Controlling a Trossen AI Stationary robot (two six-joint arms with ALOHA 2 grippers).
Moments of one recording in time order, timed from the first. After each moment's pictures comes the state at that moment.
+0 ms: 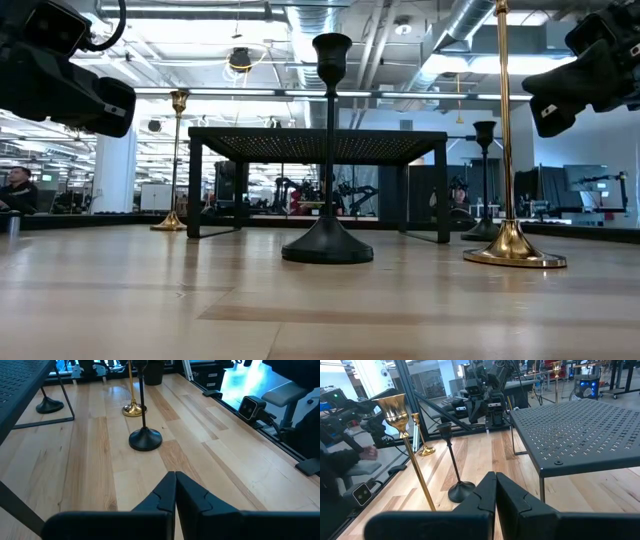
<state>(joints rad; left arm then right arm) -0.43 0.30 0.08 0.05 -0.08 0.02 0.15 0.00 0.06 -0.13 0.09 0.18</state>
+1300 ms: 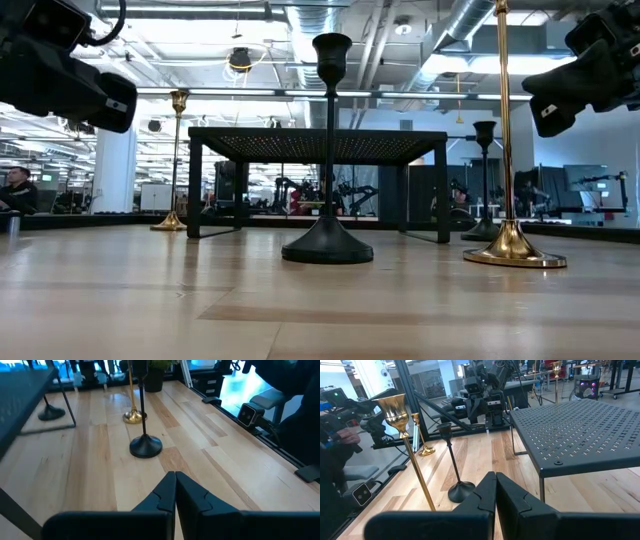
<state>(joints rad) -0.43 0.30 0.08 0.10 -0.09 0.05 0.15 0.00 0.06 -0.13 0.09 0.18</state>
